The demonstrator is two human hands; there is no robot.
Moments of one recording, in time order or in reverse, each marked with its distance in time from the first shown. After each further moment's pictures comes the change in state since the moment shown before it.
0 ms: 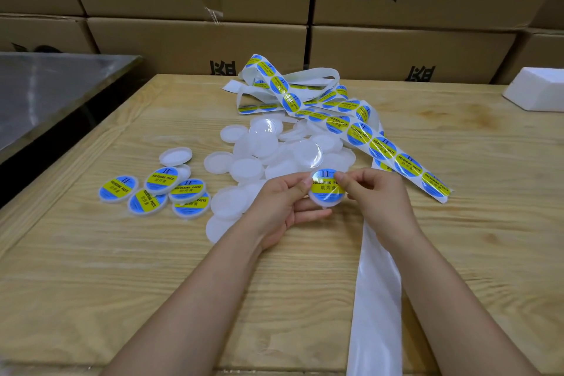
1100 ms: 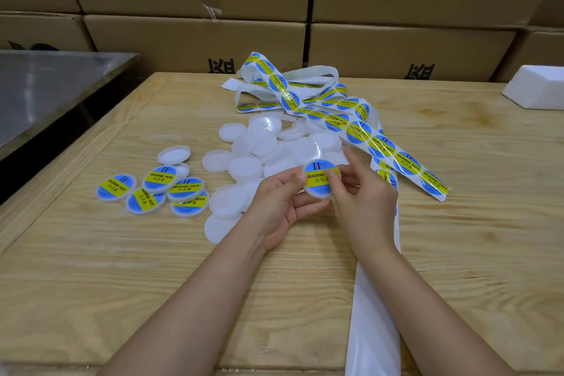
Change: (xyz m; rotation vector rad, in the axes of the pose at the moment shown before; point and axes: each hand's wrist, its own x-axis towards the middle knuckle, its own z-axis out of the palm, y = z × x) left_hand 0.001 -0.003 0.003 -0.122 0.064 0.075; right_hand -0.013 0.003 0.027 -0.247 0.288 -0.303
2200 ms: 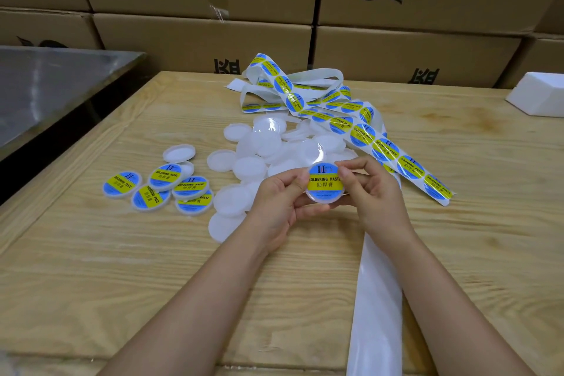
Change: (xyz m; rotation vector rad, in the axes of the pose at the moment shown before) left_hand -0.008 0.002 0.003 0.143 0.045 0.107; right_hand 0.012 0.002 -0.017 0.608 -0.386 0.161
